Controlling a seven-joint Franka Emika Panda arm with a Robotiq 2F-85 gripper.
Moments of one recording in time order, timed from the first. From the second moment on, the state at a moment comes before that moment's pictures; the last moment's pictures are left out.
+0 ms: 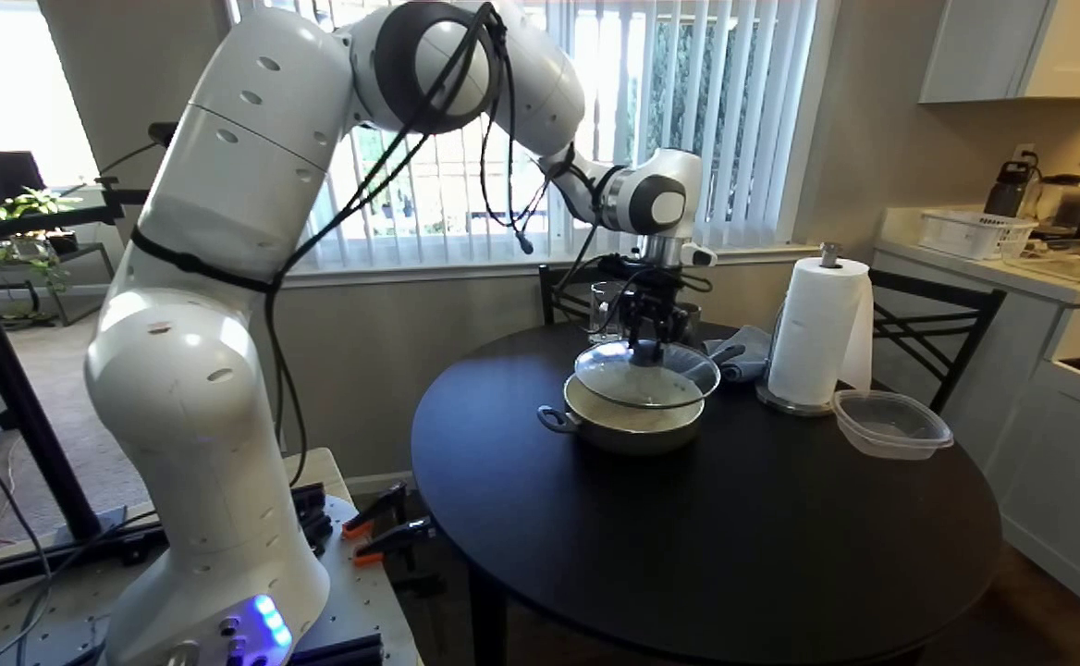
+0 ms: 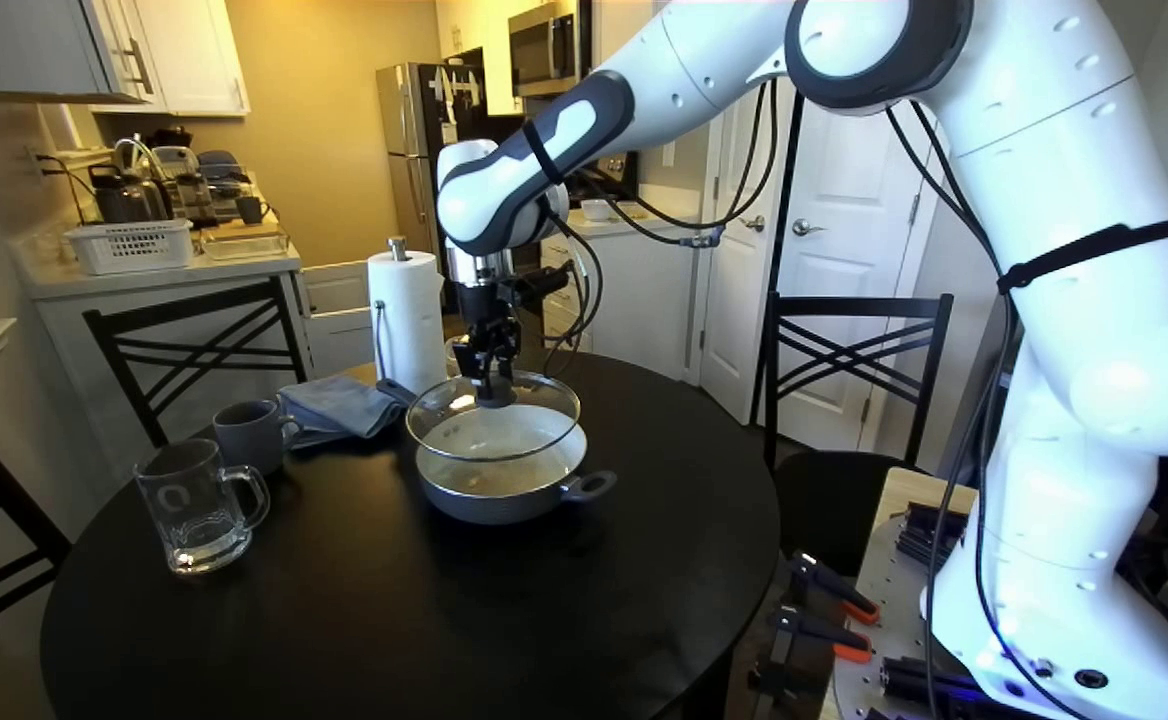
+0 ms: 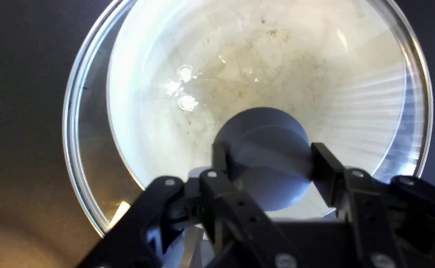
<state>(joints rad) 0.04 0.55 0.05 -1.62 0.00 2.11 -0.07</state>
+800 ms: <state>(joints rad) -0.07 0.47 -0.03 -1.72 0.06 2.15 -0.04</state>
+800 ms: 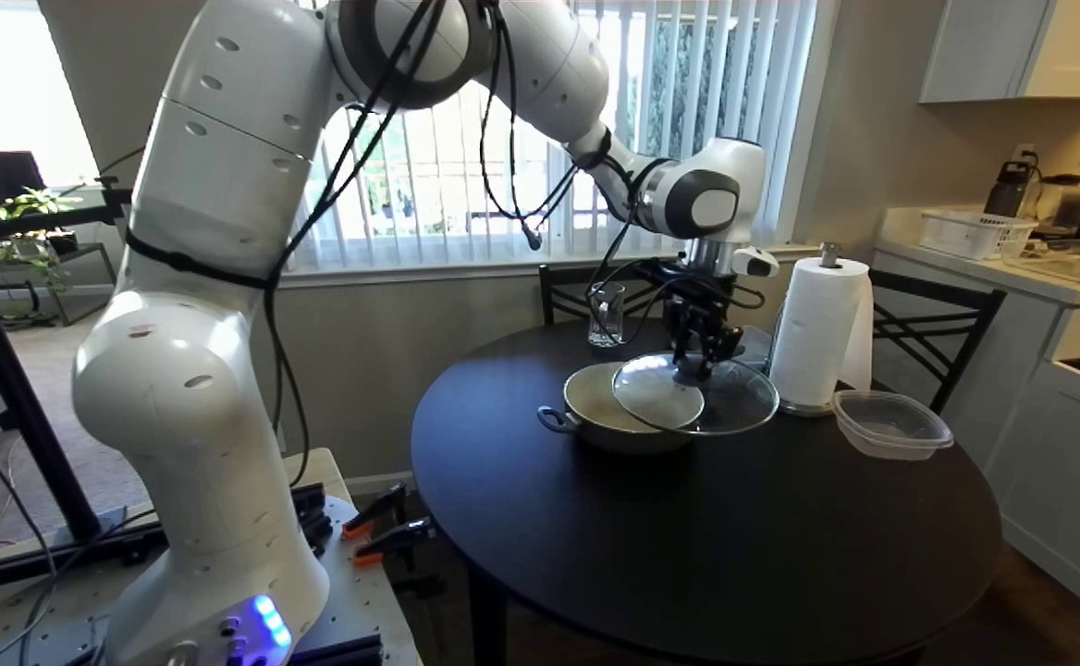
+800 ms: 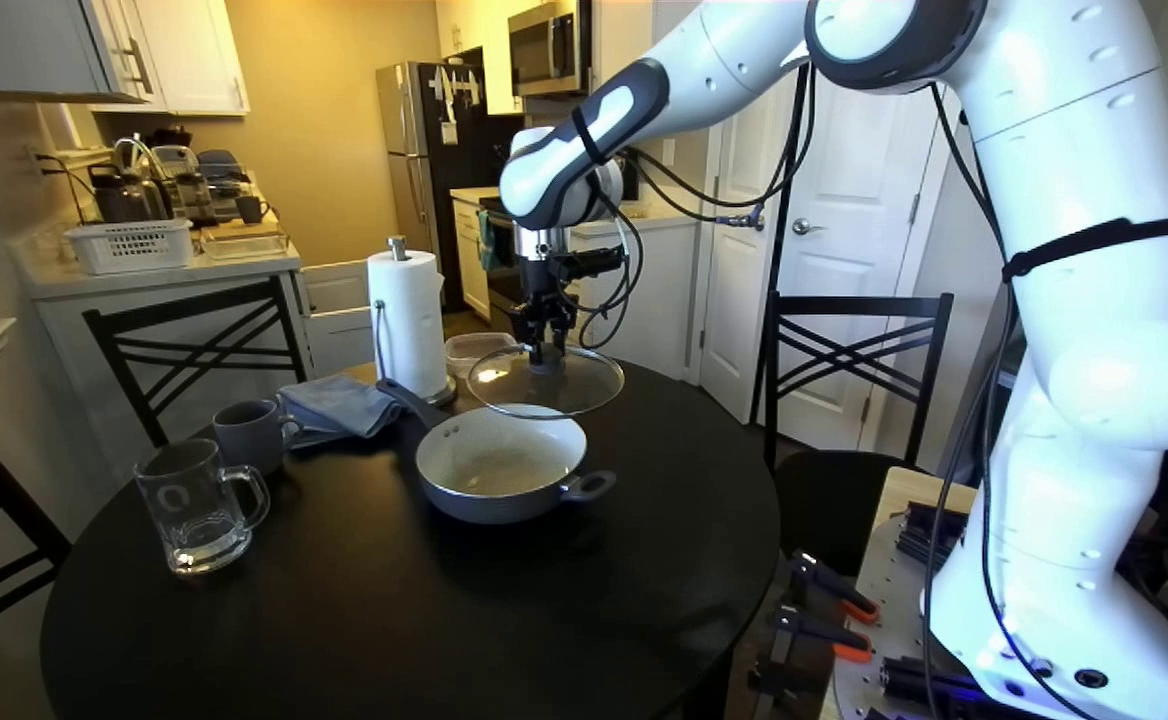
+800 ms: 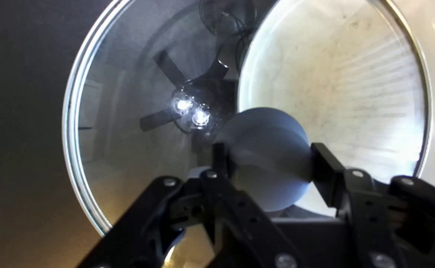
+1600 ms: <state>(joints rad) -0.17 0.39 -0.14 -1.94 0.11 2.25 0.04</state>
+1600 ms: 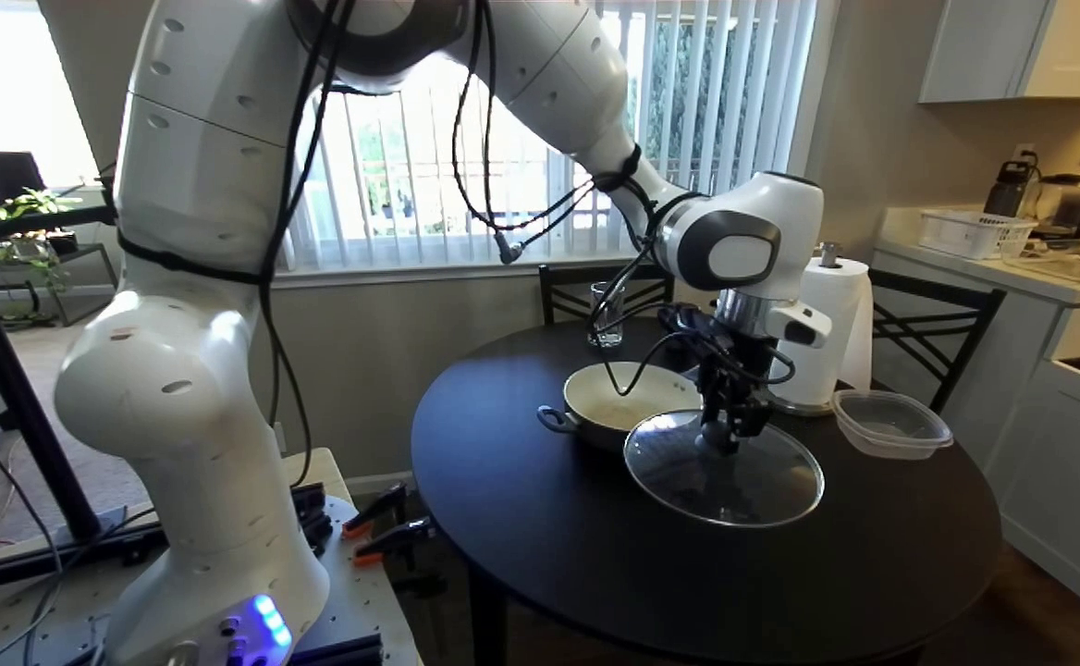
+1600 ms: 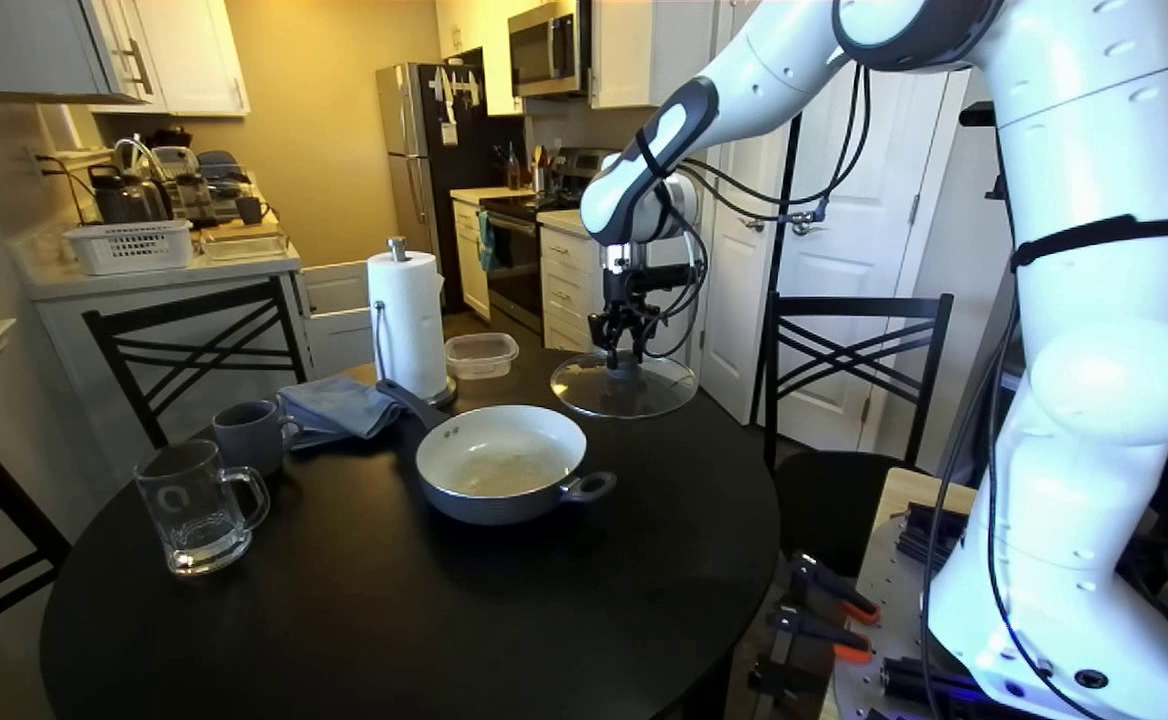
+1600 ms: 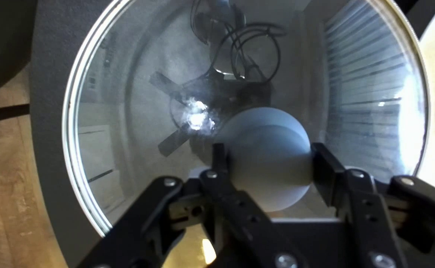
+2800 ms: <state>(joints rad) -0.15 0.55 -0.17 -1.98 0.04 2.57 0.19</state>
